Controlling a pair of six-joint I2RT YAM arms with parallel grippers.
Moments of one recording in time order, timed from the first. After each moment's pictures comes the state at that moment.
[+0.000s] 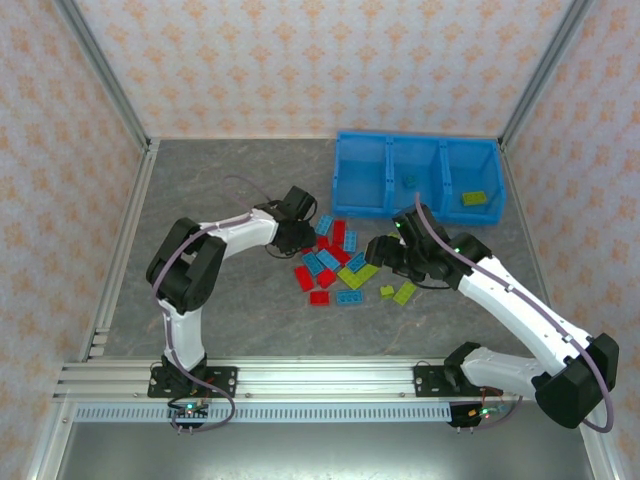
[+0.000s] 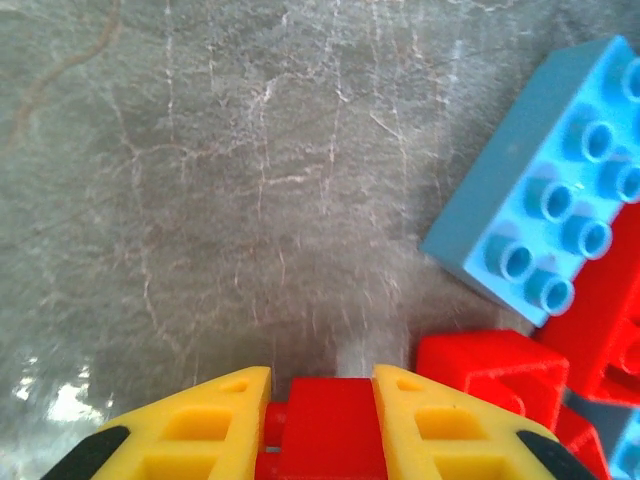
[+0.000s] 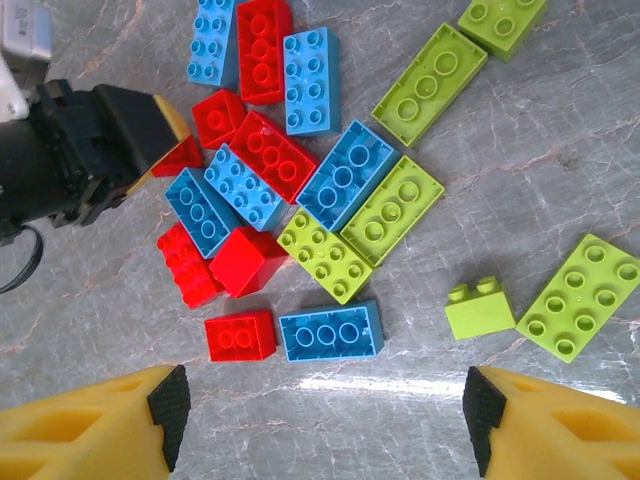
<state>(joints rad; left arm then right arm) -0.51 1.90 1.24 -0.48 0.05 -0.89 0.61 1.10 1.01 -0.89 -0.04 0.84</state>
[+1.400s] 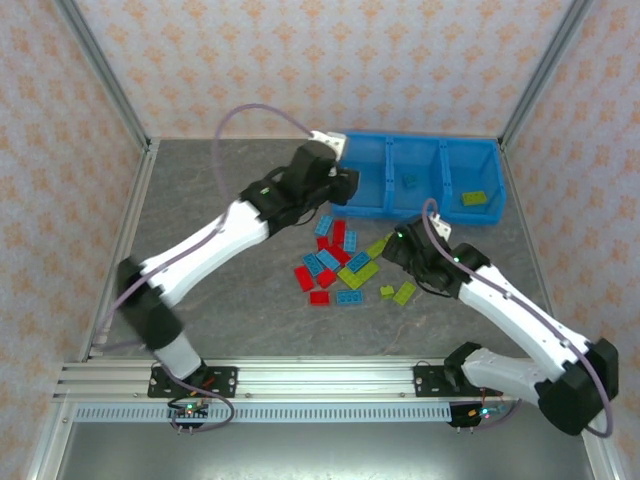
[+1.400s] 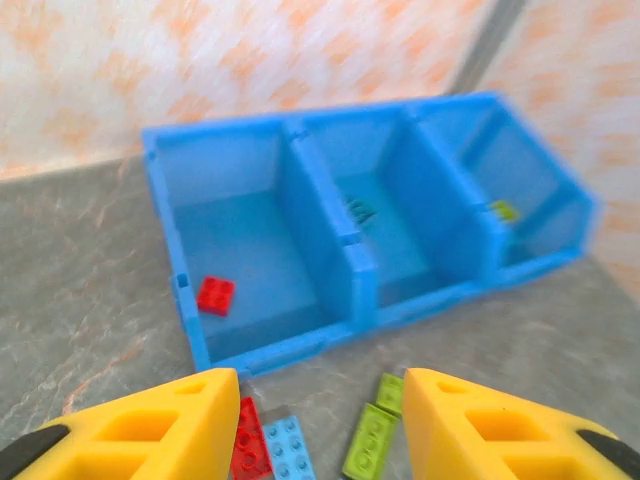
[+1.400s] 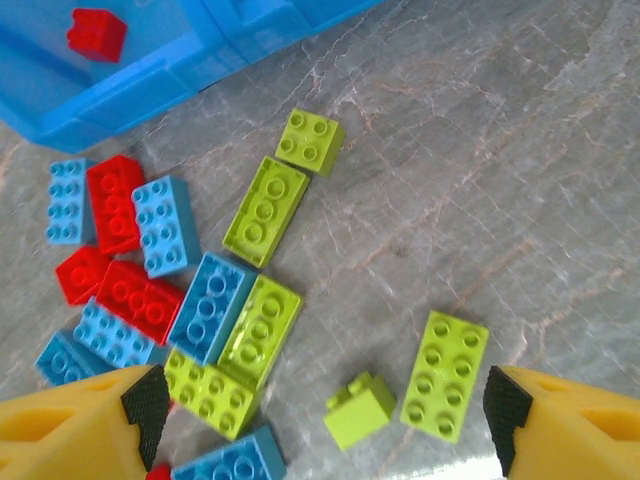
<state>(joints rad) -0.75 1.57 1.57 -0.47 -0.20 -0.33 0.58 1.10 0.89 -0.81 0.27 0.98</state>
